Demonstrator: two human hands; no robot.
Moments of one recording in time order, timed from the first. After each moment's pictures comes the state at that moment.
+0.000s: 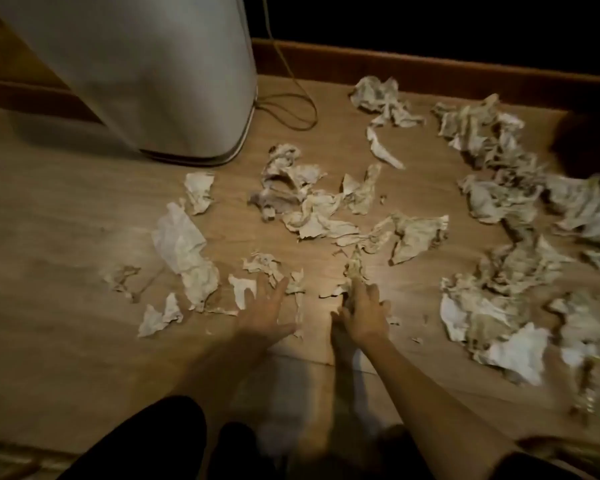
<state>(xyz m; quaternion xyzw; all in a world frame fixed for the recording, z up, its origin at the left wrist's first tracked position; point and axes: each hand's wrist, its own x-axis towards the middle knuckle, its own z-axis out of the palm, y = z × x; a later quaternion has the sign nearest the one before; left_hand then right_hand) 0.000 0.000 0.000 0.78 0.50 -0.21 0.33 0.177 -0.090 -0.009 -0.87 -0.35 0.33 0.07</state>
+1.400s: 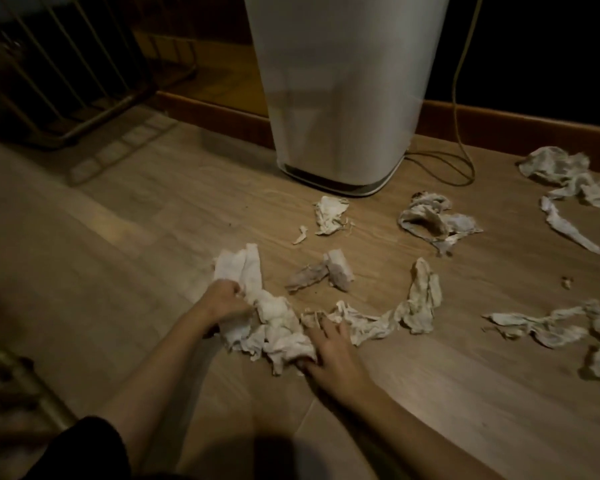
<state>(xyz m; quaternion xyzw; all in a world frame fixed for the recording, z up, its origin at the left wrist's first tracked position) -0.227 0.106 -0.040 0.62 0.72 0.03 0.30 -0.012 0.007 -0.104 -0.59 -0.75 0.28 0.14</state>
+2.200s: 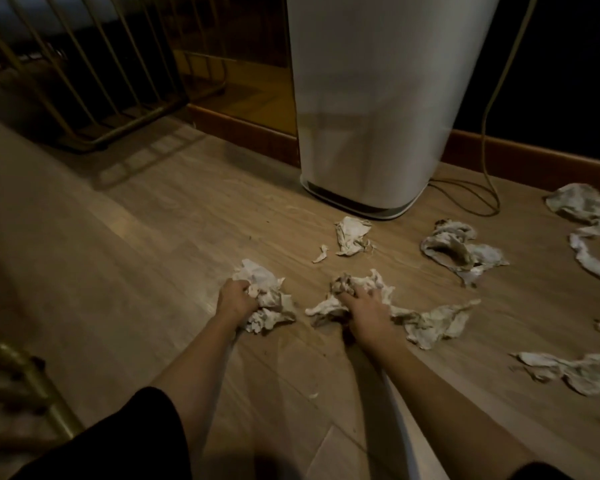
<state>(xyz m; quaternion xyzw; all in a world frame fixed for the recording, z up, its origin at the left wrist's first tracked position) -0.247 0.141 -0.075 0.59 0.76 0.15 0.23 0.005 0.115 -0.100 -0.65 -0.74 0.16 0.06</state>
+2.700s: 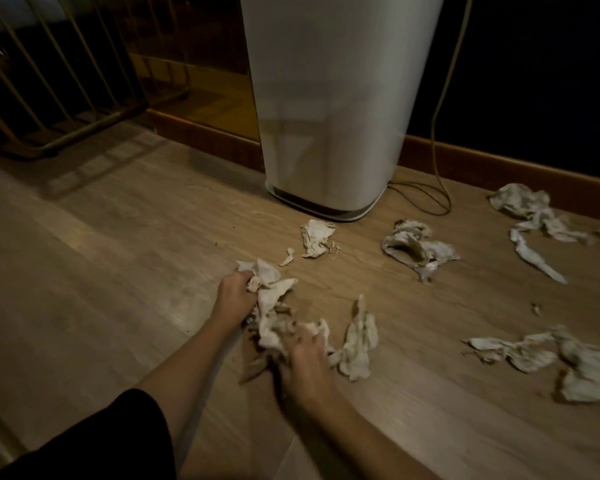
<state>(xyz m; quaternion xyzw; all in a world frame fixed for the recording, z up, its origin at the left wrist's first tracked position) -0.193 0.156 -0.079 0.69 0.67 0.22 0.18 -0.046 0.025 -0.094 -0.62 -0.71 0.26 0.21</state>
